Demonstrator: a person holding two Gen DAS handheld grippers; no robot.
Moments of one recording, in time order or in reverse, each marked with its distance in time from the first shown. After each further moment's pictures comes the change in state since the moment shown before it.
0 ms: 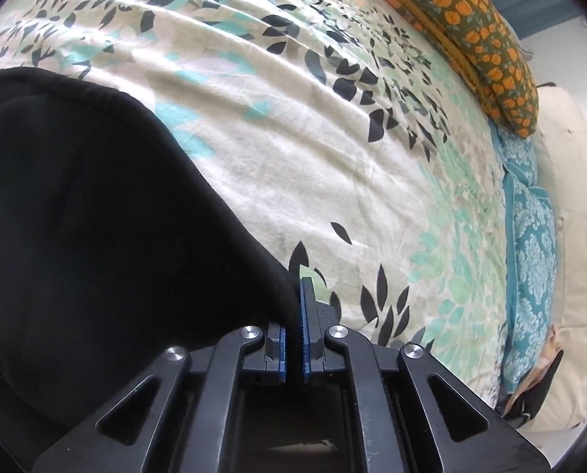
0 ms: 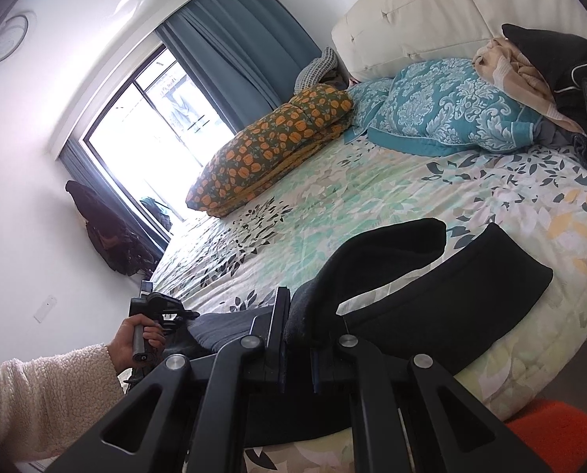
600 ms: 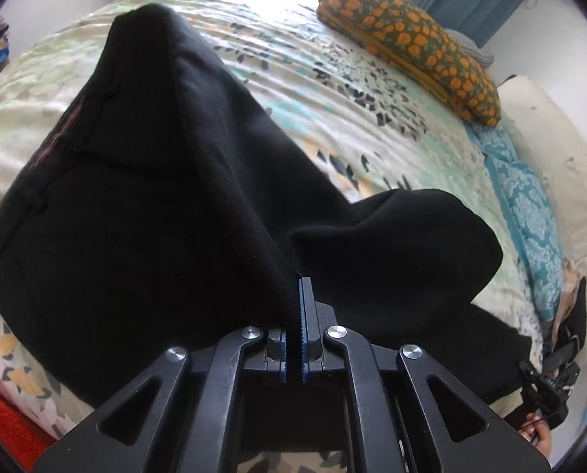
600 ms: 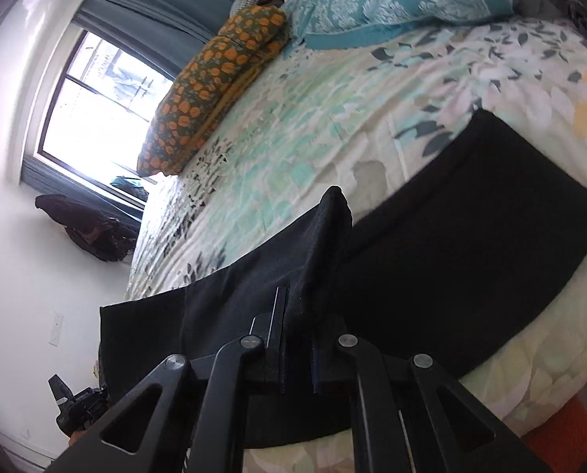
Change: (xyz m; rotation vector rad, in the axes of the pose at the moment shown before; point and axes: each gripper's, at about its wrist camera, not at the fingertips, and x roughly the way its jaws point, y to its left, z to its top) left arm -0.137 0.112 -0.182 0.145 -0.236 0.076; right arm 0.107 -0.103 -0.034 0.286 0.357 -0.086
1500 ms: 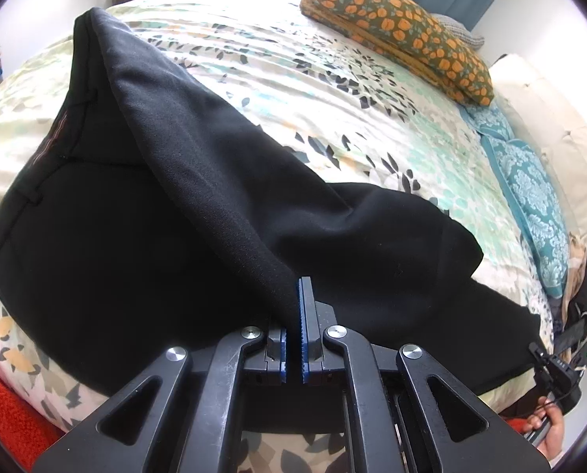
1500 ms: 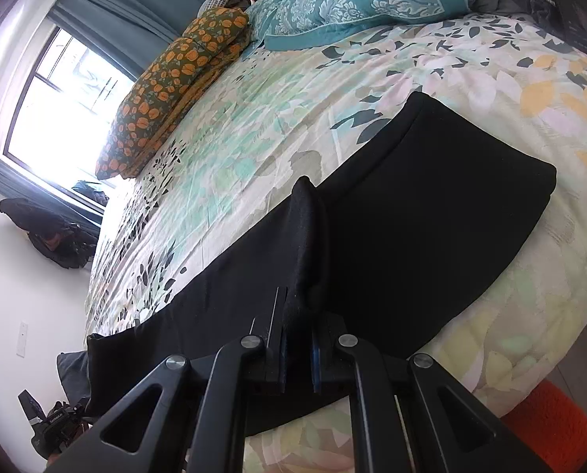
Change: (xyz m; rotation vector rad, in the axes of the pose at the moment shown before) left arm -0.006 -0.030 -0.015 0.066 -0.010 0.005; right arm -0.020 -0.007 0.006 -0.023 -0.085 -0.095
